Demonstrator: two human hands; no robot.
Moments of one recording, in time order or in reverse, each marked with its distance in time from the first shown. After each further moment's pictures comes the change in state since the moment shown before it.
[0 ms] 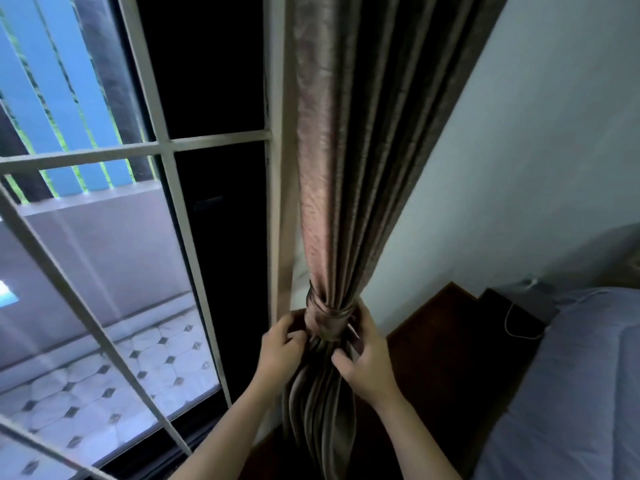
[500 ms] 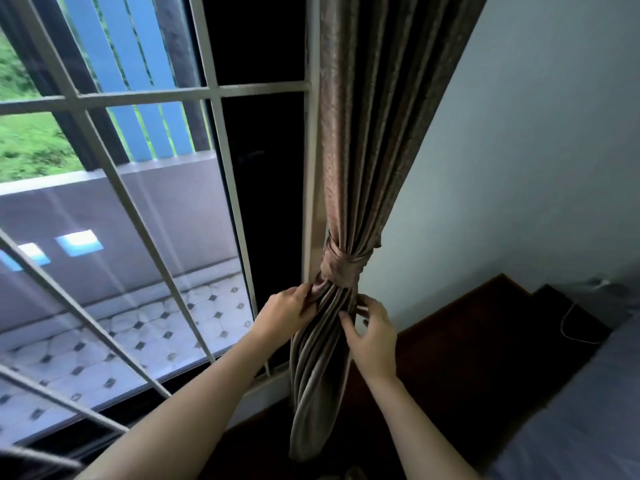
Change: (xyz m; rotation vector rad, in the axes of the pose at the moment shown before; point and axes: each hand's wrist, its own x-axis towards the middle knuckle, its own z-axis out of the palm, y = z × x) left_hand -0.008 -0.042 -0.040 0.847 -0.072 0.256; right_hand -0.029 0.030 0.025 -0.348 0.109 0.077
